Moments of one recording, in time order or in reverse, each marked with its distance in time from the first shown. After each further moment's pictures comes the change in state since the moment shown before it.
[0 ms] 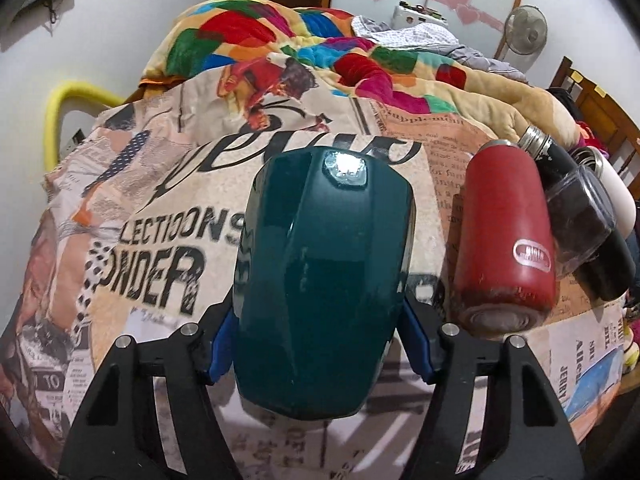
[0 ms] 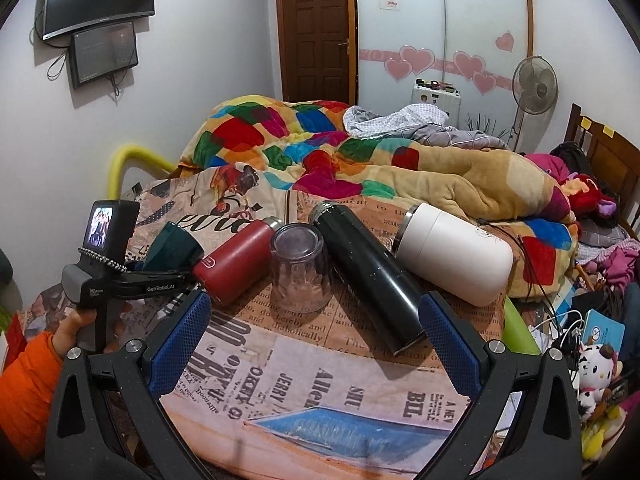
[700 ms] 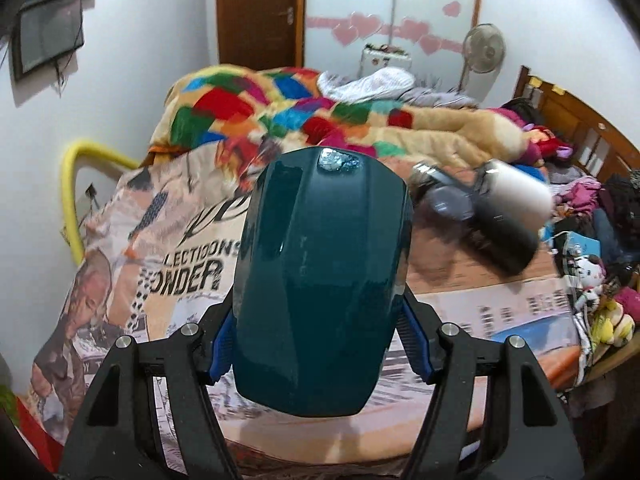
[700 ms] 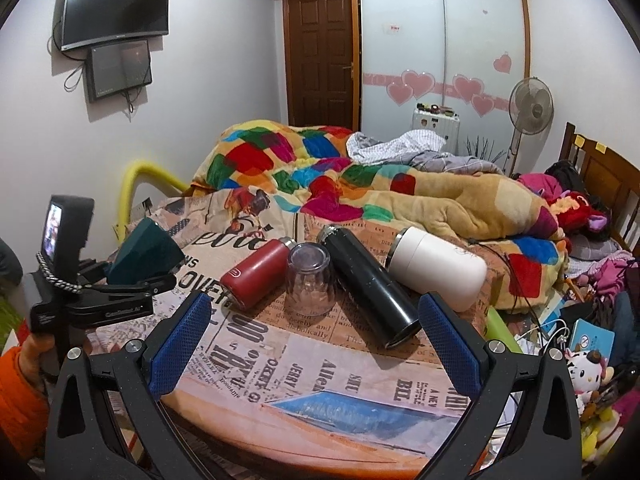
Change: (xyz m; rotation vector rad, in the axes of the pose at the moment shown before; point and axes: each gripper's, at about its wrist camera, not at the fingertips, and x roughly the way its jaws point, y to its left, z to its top) left arm -0.153 -0.060 -0.025 0.116 -0.183 -0.025; right arm -0.054 0.006 -0.002 -0.016 -0.086 0.006
